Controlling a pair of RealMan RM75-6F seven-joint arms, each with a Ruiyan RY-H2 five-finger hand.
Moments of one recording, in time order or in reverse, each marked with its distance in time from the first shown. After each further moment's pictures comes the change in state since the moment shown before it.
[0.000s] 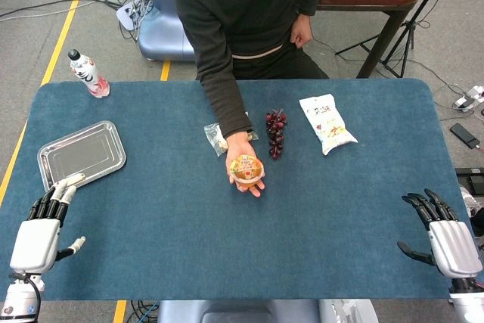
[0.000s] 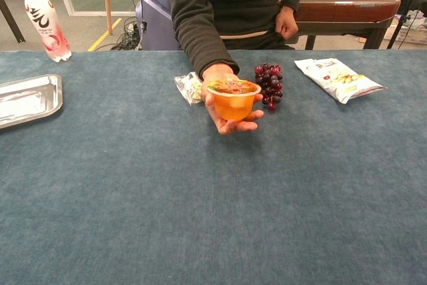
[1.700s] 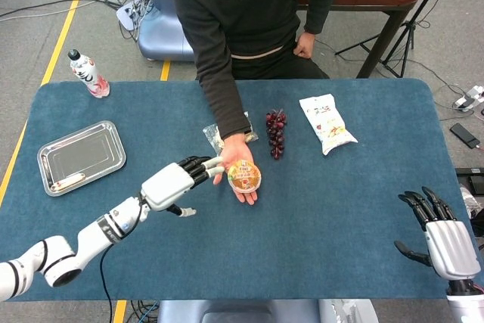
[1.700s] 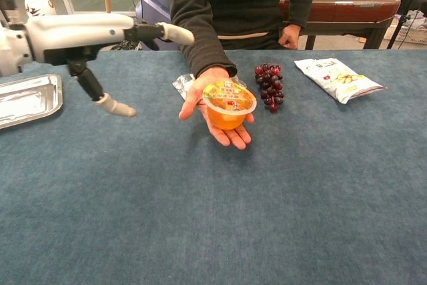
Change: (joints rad) left arm -0.715 -0.091 -0.144 0.218 0.217 -0.657 -0.529; right arm -0.010 0.016 0.003 -0.070 -0.031 0.032 -0.086
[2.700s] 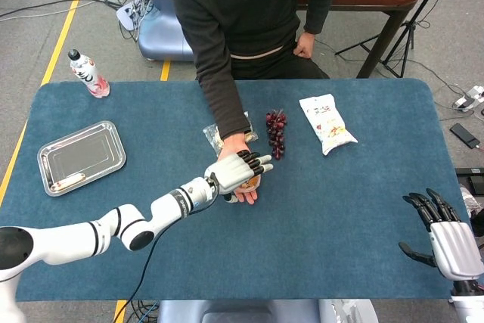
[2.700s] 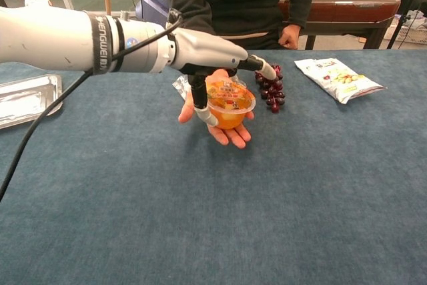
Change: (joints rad) left arm -0.392 -0.234 -0.058 0.189 -0.495 -0.352 0.458; right arm -0.005 0.004 -0.005 0.039 0.011 -0.003 0.047
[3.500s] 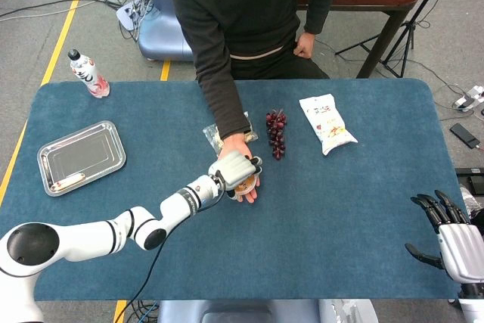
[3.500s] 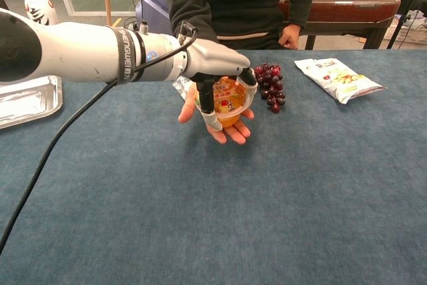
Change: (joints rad) left arm -0.067 -0.066 0.071 0.071 -0.175 0.079 0.082; right arm -0.013 0.005 0.000 0.024 0.006 0.011 0.033
